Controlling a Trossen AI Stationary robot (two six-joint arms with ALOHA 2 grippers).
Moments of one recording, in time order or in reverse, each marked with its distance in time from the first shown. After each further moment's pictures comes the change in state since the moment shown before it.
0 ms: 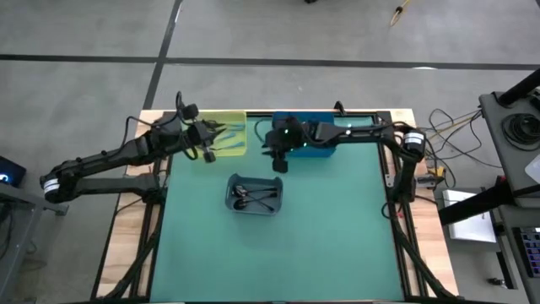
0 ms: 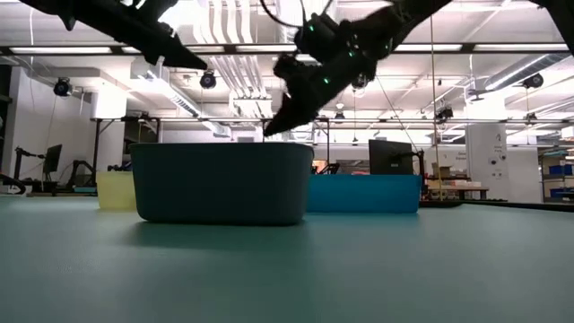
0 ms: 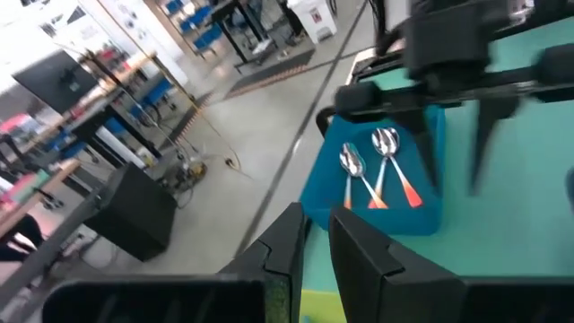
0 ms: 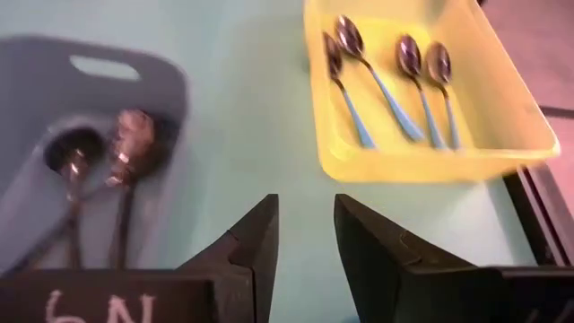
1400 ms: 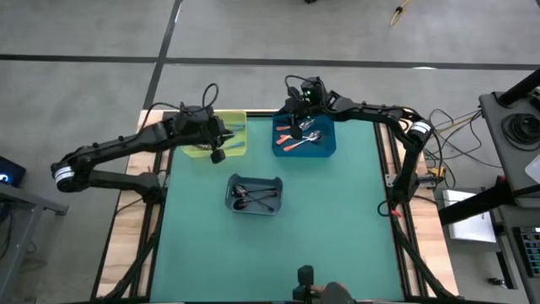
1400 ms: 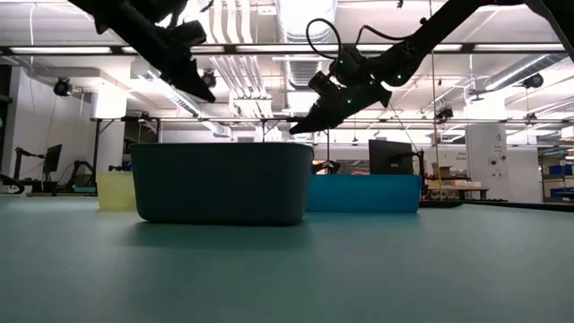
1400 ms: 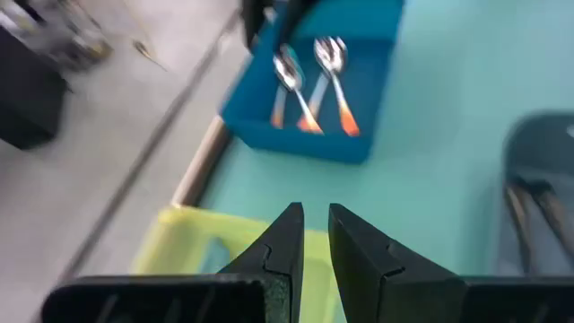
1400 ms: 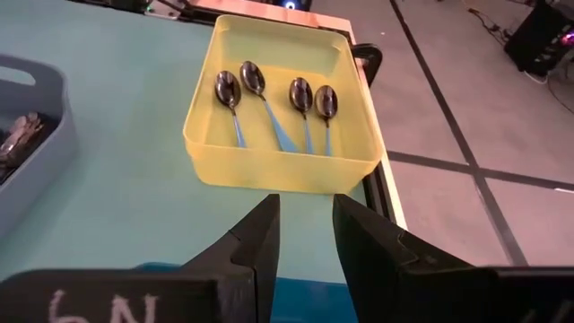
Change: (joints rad) left arm 0.065 0.261 0.178 -0.273 0.131 -0.223; right arm -0.370 -0.013 -0.061 0.189 -0.367 -0.209
